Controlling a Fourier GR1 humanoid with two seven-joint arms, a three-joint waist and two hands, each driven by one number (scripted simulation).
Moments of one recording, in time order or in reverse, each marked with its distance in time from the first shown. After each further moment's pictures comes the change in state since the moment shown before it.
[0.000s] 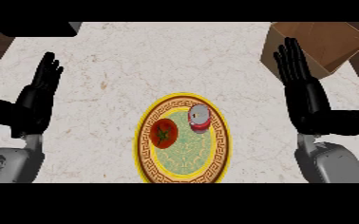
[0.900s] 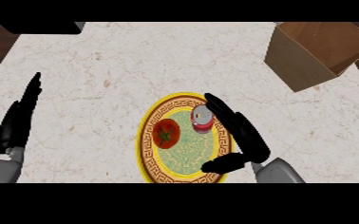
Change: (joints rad) left arm 0.071 0.116 -0.028 0.129 -0.212 0.047 0.089; right arm 0.018 0.045 0.357 0.311 0.407 0.060 -0.640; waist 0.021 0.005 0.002
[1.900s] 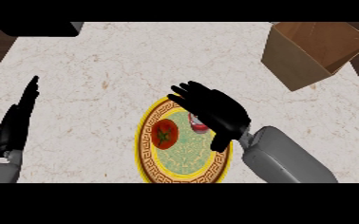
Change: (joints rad) left arm 0.021 -0.021 0.037 0.004 -0.036 -0.014 0.002; right arm -0.320 -0.078 0.166 -0.102 0.515 0.309 0.666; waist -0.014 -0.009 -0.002
